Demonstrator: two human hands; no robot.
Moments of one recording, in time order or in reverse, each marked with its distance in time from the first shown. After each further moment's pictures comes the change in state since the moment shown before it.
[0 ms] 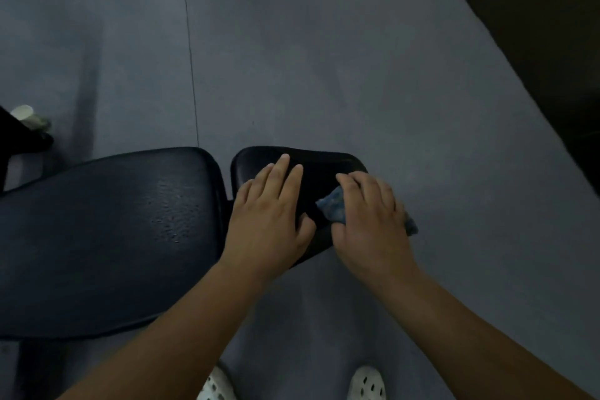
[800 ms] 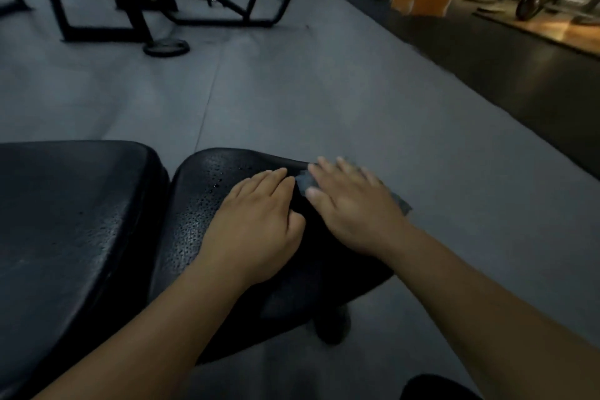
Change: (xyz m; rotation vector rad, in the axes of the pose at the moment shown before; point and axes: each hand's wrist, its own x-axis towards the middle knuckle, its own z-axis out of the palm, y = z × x) left_hand 0.100 -0.031 0.232 0.128 0.292 0.038; right_hand 0.117 0.126 0.211 -0.036 -0.088 -0.345
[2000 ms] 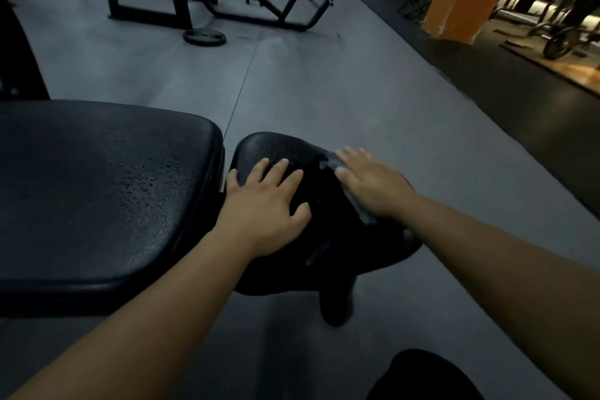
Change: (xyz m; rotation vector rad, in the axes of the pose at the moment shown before) left_hand -0.056 -0.039 -0.020 0.015 -0.107 -0.161; right_hand 0.023 -0.011 -0.011 -0.045 -0.061 -0.031
